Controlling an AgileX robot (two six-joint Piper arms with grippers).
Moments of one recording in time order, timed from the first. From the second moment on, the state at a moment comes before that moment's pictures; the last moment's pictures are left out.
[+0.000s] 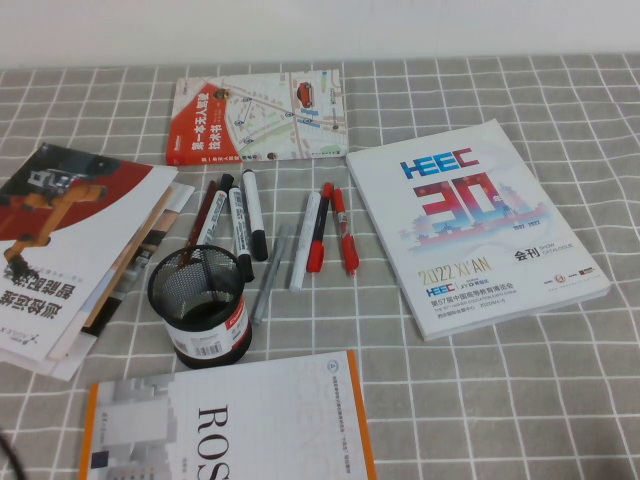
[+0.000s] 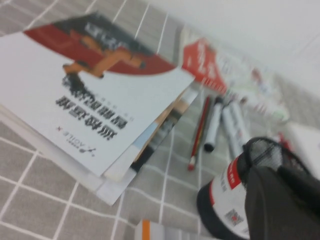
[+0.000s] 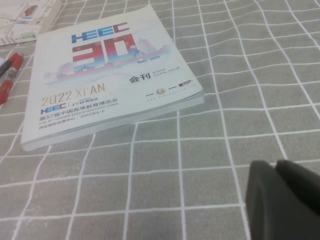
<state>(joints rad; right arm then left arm) 0.04 -0.02 0.03 0.16 0.38 0.04 -0.10 0.29 -0.27 -0.04 0.39 -0.44</state>
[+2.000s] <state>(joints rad) 0.04 -0.02 0.03 0.16 0.38 0.04 -0.23 2.31 -2.15 -0.11 1.23 0.25</state>
